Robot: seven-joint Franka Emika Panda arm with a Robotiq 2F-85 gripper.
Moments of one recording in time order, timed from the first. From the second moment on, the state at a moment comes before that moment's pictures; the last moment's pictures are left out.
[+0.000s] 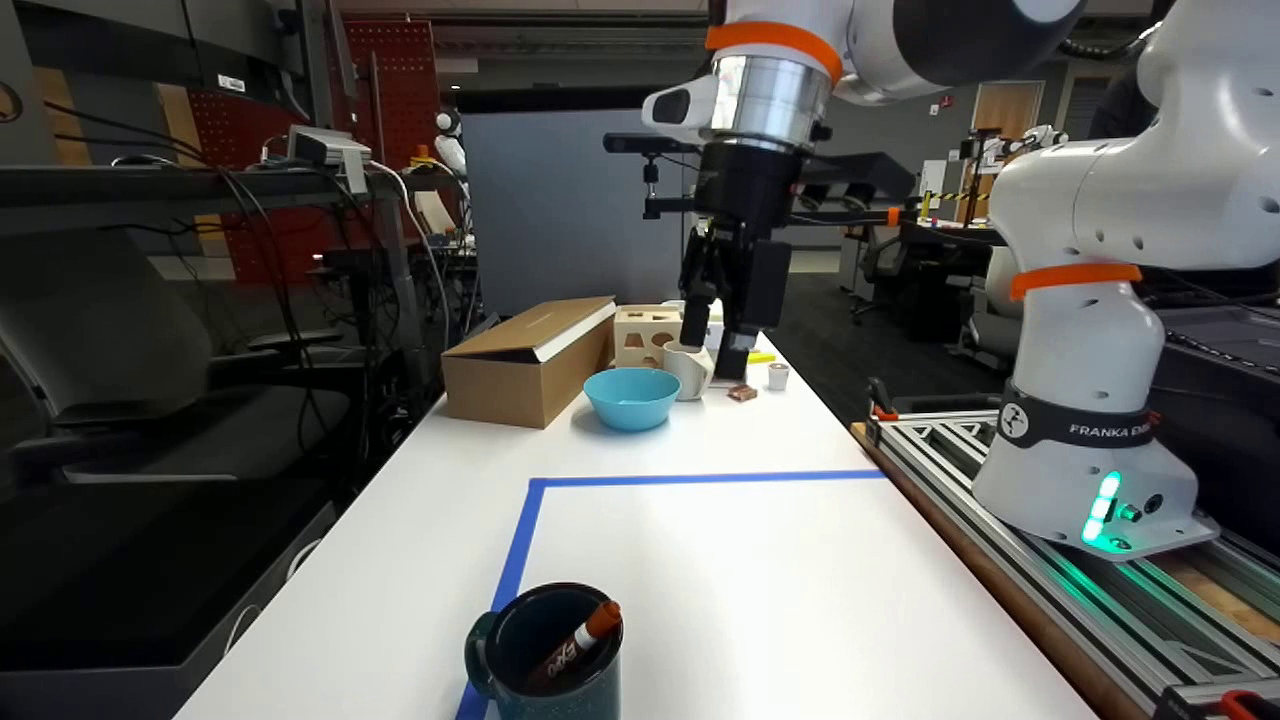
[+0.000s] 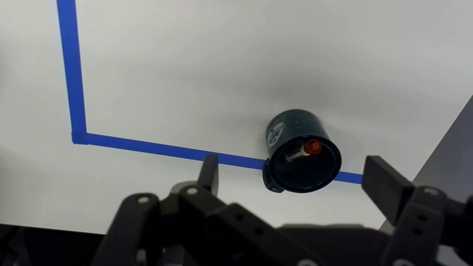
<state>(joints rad) 0.13 -0.49 0.06 -2.78 0.05 2.51 -0.04</state>
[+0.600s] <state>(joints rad) 0.19 -0.25 0.07 -2.77 0.06 2.80 -0.04</state>
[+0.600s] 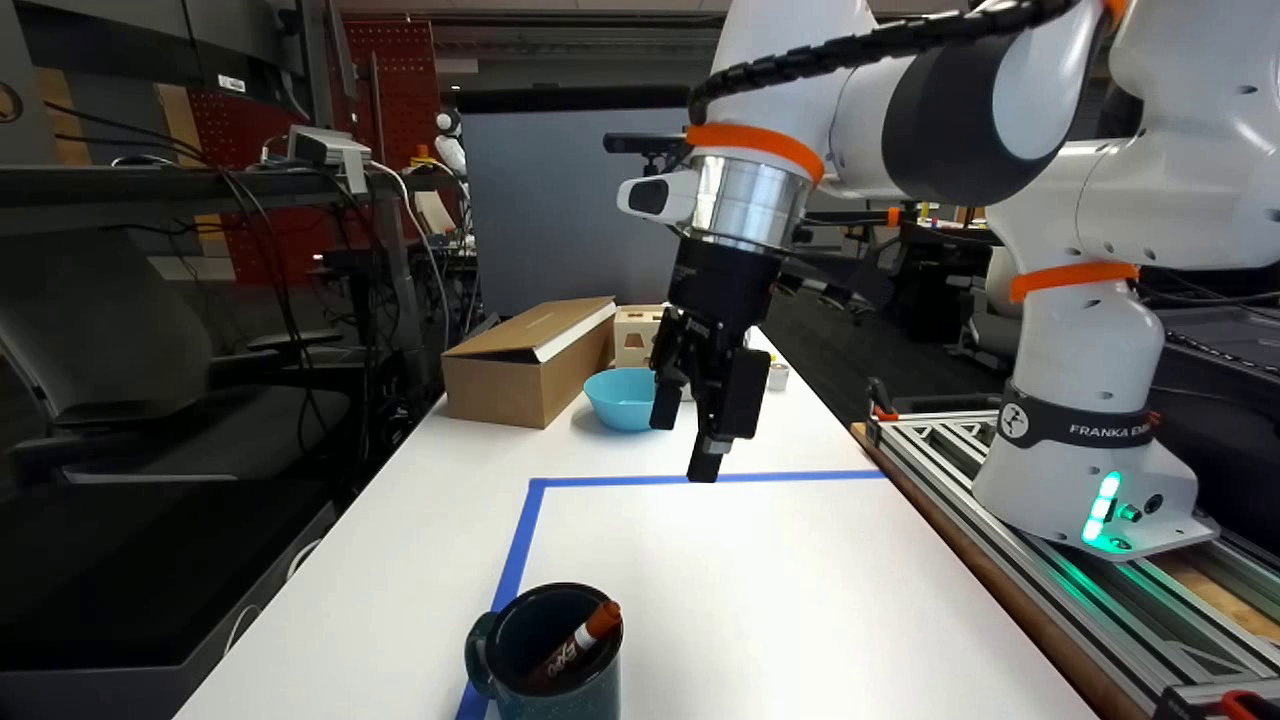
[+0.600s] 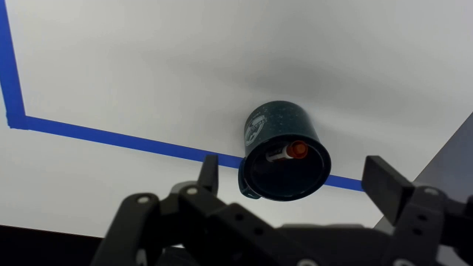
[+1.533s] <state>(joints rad) 0.17 0.06 0.10 -2.69 -0.07 3.06 -0.02</state>
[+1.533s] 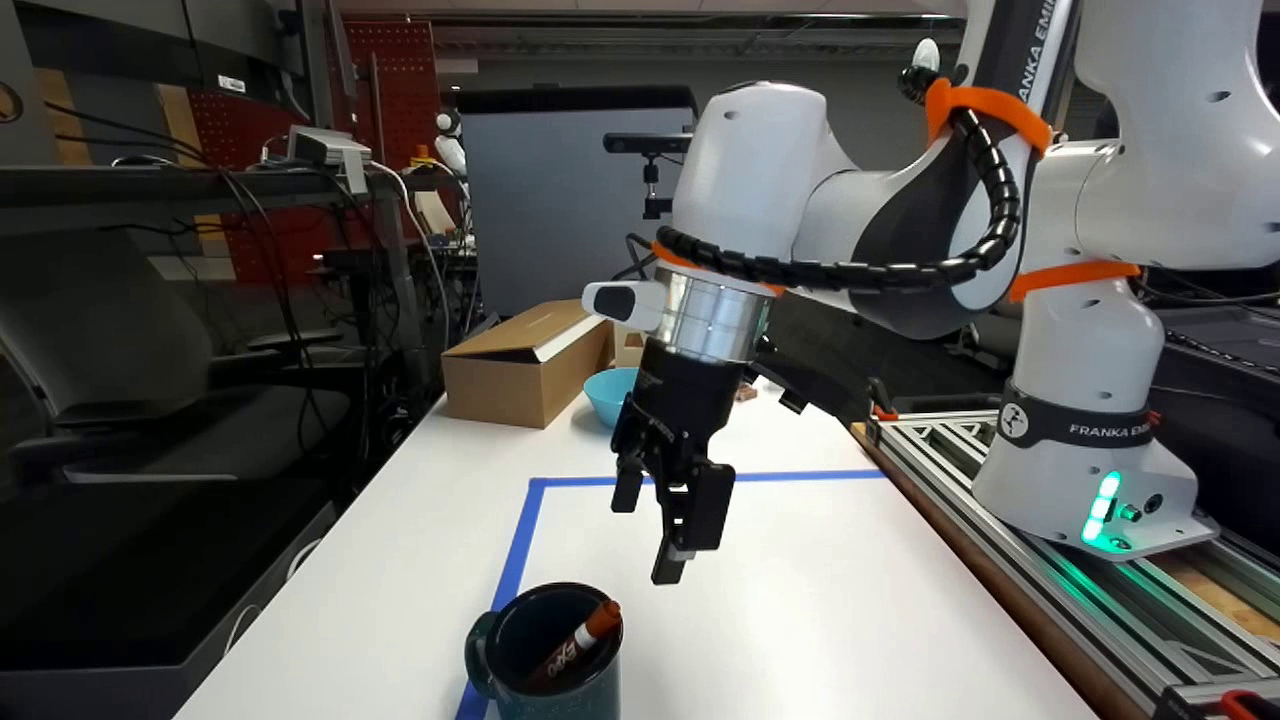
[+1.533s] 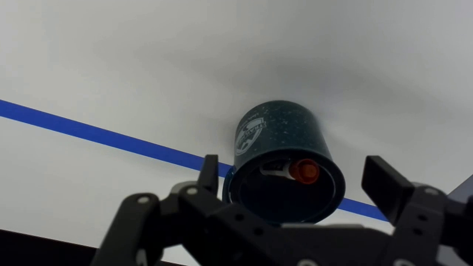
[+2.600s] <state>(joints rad) 0.32 0.24 -0.02 -2.55 -0.15 3.09 0.02</state>
